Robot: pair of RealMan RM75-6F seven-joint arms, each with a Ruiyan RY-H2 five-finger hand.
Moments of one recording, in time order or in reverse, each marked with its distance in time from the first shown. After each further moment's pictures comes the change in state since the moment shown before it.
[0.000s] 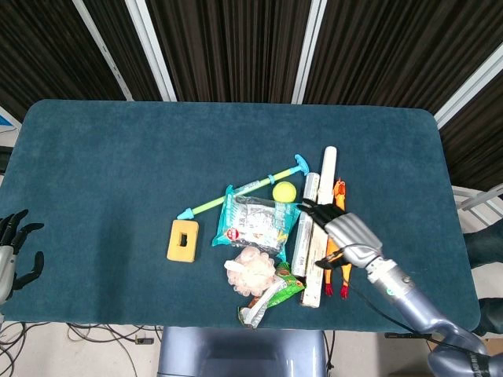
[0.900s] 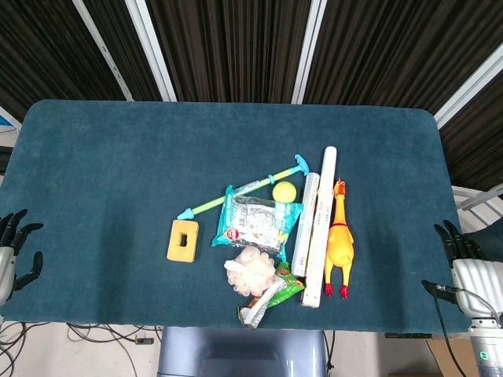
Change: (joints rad) left arm 0.006 -0.011 0.004 0.014 0.027 0.031 0.045; right arm -0.490 0.003 -0.115 0.206 0.048 0.529 -0.115
